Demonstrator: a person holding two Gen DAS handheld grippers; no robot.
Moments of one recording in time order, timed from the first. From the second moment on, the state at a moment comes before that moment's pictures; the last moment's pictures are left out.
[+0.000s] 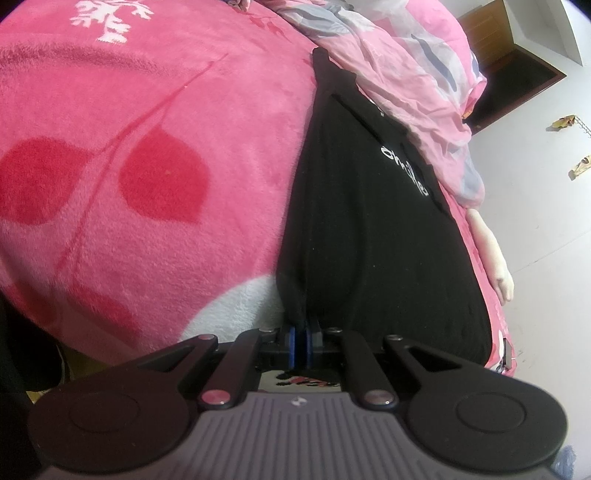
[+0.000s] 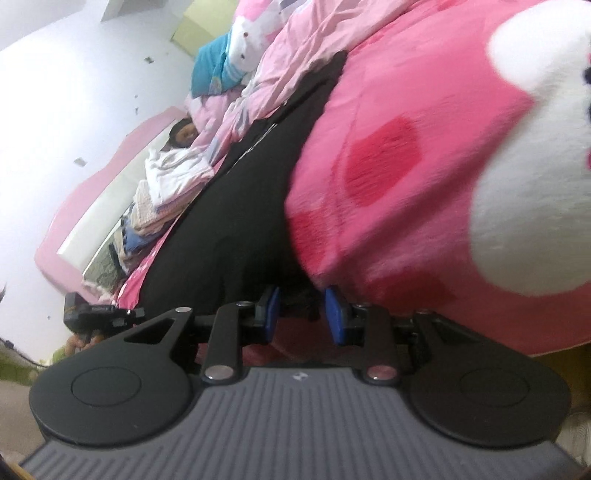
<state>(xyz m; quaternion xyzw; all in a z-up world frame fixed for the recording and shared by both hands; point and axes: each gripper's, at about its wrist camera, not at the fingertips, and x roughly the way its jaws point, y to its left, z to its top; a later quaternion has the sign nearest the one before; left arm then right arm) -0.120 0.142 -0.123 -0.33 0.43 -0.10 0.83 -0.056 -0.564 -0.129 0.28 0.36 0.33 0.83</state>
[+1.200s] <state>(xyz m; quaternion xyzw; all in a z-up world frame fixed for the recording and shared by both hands) -0.134 0.132 -0.092 -0.30 0.37 -0.14 0.87 -0.081 -0.545 -0.102 0.31 0.27 0.35 0.84</state>
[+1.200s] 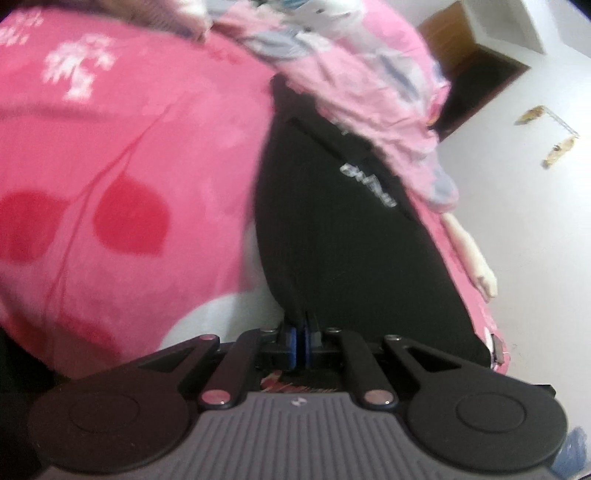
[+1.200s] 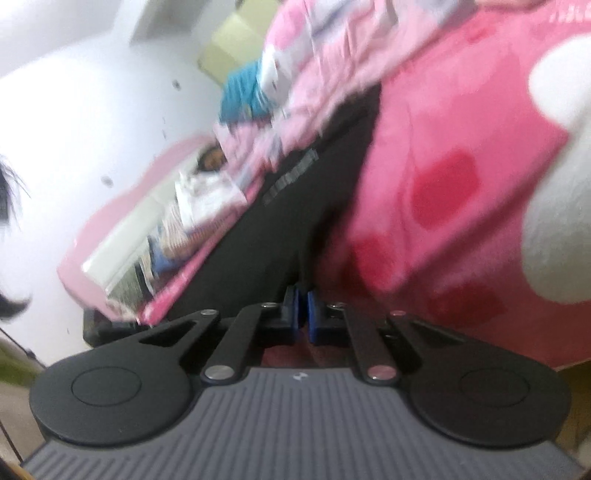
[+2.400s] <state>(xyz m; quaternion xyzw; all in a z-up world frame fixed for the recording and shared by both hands) -0.242 0.190 0.004 -0.36 0.20 -0.22 0.88 -0.235 -0.508 -0.073 0.50 -0.03 0.35 0.79</state>
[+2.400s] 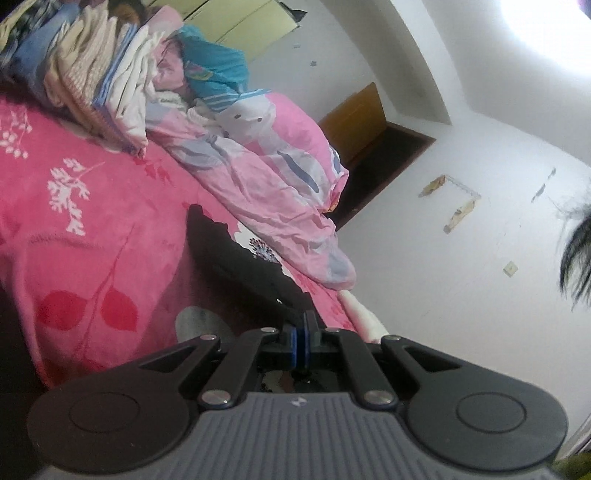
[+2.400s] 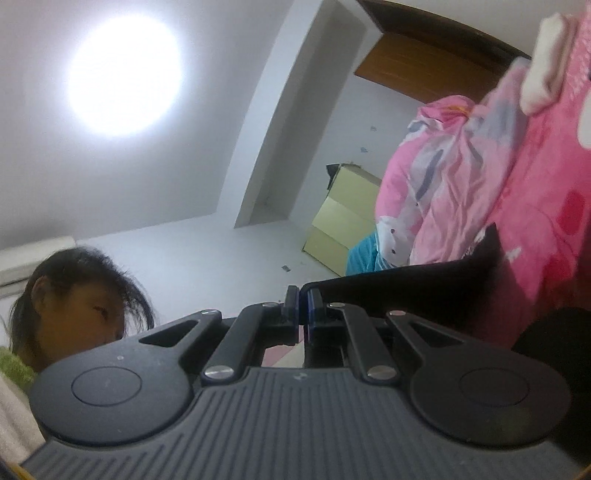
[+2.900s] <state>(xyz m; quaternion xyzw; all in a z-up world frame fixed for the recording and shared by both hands) -0.109 0.196 0.000 -0.39 0.21 -0.20 0.88 -0.111 -0.486 -0.048 0.51 -0.02 0.37 0.78</state>
